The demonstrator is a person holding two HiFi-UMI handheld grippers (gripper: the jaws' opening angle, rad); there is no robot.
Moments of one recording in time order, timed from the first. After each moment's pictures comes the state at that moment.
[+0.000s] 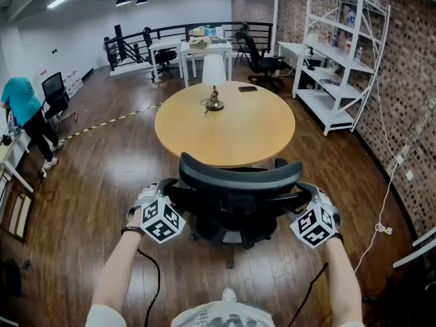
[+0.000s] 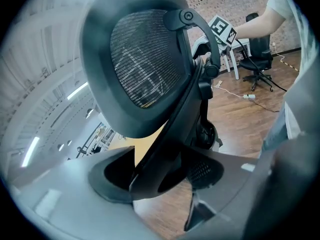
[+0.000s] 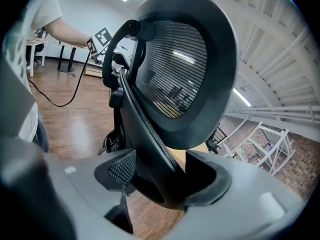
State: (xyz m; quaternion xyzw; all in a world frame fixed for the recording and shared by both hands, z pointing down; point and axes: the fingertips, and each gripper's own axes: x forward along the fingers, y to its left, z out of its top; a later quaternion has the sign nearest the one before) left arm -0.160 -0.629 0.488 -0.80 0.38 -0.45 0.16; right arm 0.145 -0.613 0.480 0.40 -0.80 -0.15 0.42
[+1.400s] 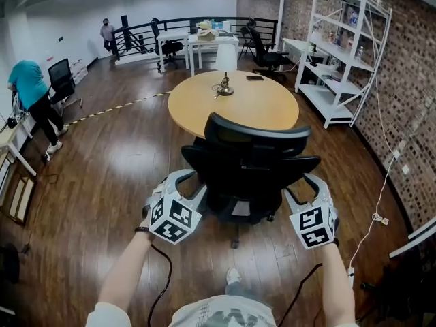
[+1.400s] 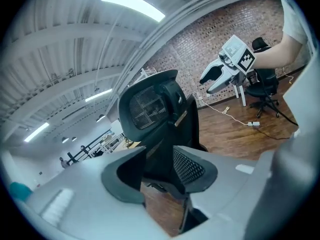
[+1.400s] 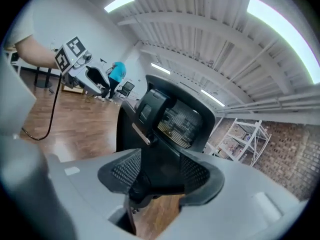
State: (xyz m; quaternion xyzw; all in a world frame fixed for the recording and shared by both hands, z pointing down) left arm -0.160 -0.489 0.432 -0.84 0.43 -0.30 0.15; right arm 0.086 -0.481 0.416 0.52 -0.78 -0.14 0.32
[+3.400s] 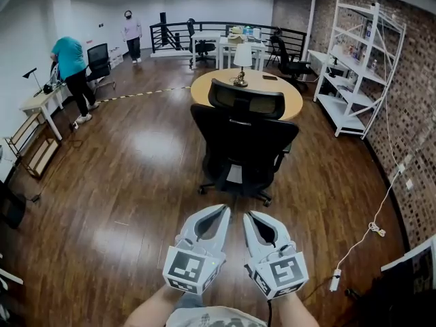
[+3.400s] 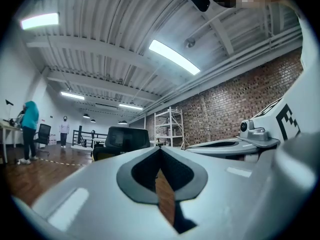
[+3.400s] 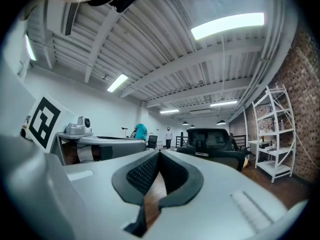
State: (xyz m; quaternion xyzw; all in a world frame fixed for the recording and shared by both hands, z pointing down) left arm 0.023 -0.126 0.361 -0.83 0.55 0.04 0.01; right arm 0.066 -0.123 0.365 0.39 -0.92 -0.04 0.01
